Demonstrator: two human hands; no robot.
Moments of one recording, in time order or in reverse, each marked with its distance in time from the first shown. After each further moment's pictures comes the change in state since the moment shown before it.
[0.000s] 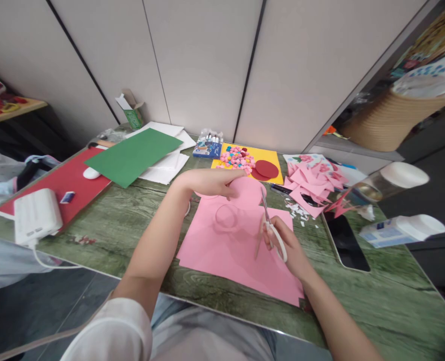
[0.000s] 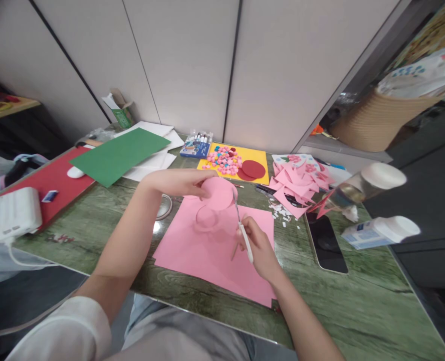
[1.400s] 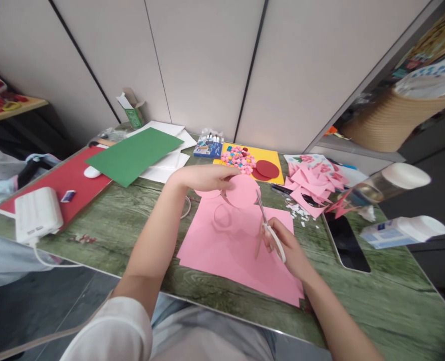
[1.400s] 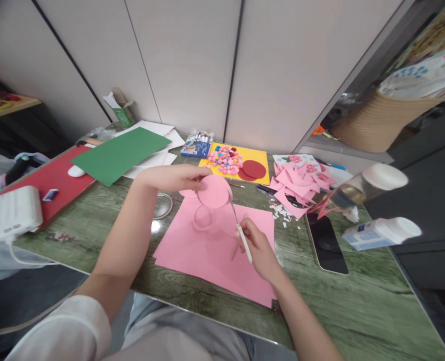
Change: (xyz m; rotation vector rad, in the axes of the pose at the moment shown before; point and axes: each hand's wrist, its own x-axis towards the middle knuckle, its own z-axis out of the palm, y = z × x) left_hand -0.006 -0.006 -0.005 0.004 0.036 0.000; right_hand 0.000 0.002 -0.001 0.003 -0.048 0.068
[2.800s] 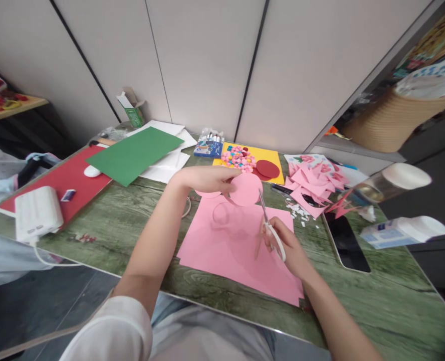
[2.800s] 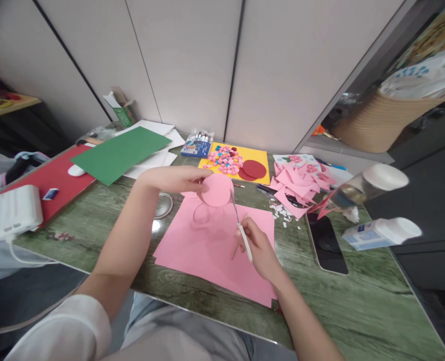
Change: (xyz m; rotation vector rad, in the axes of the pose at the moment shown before) left_hand 0.001 0.002 0.001 -0.036 -0.044 -0.027; right_hand 0.001 0.000 0.000 0.008 -0.002 -0.026
